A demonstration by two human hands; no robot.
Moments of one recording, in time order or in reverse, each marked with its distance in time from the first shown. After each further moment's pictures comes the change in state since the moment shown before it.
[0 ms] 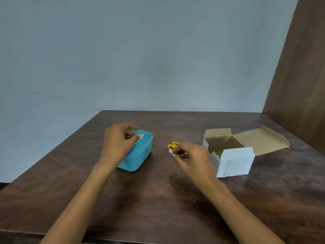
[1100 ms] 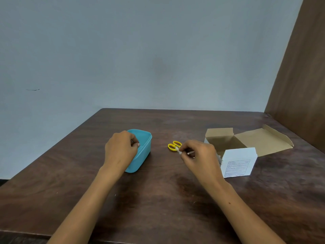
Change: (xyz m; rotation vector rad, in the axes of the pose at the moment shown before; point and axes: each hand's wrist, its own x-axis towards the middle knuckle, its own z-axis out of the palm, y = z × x) left_hand -0.010 -0.001 0.013 0.485 -0.087 -0.029; right_hand 0.002 0.007 -0.009 -0.053 -0.011 0.095
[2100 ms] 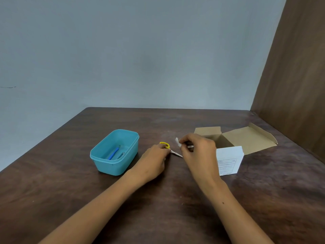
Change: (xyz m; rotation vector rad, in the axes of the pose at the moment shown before) left_hand -0.002 0.055 0.082 0.064 -0.431 0.539; right_hand 0.007 0.007 -0.013 -0.035 0.154 0.109
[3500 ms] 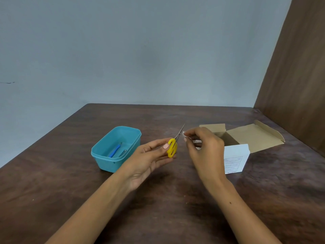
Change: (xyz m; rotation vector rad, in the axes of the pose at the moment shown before) left_hand -0.044 0.012 -0.033 -1.756 0.024 -0.336; right_hand -0.002 -0.006 -0.006 0.035 0.086 -0.064
